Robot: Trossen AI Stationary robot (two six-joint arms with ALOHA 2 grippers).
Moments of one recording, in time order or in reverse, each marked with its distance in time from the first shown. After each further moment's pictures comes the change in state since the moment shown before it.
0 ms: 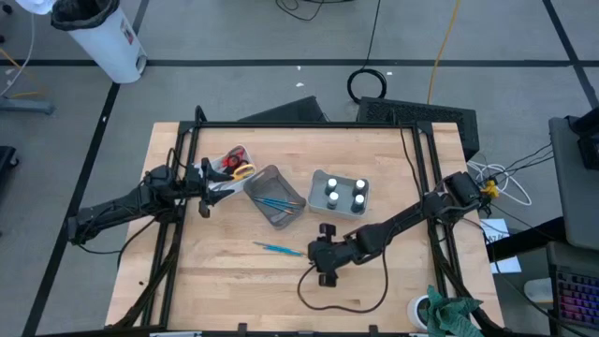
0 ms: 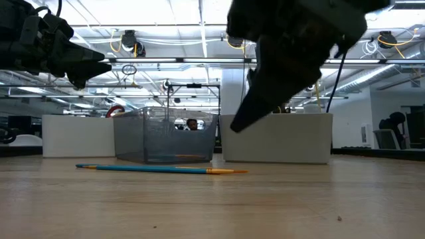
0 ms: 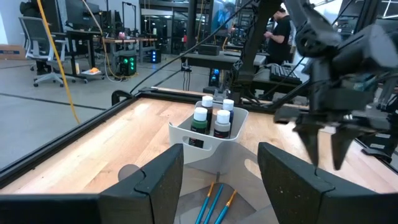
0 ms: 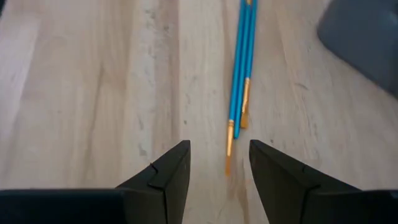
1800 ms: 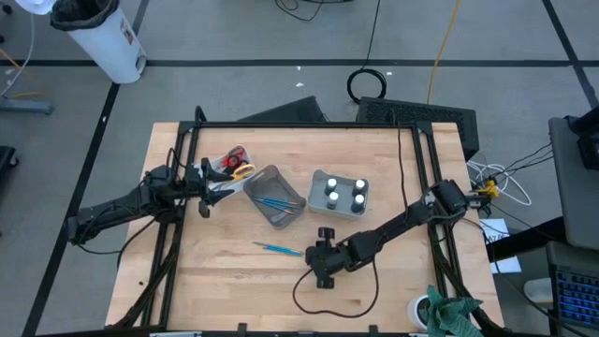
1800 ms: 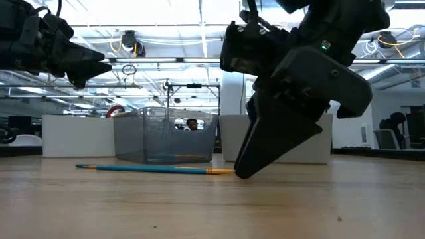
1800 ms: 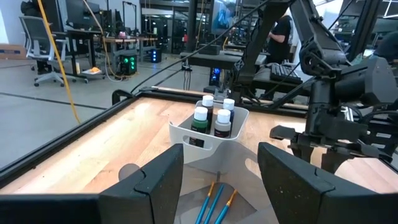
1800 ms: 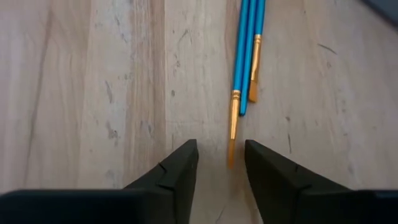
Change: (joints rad) left arm 0.000 0.000 0.000 -0.001 -0.002 0.000; right arm 0.012 0.143 0.015 -0.029 0.039 0.019
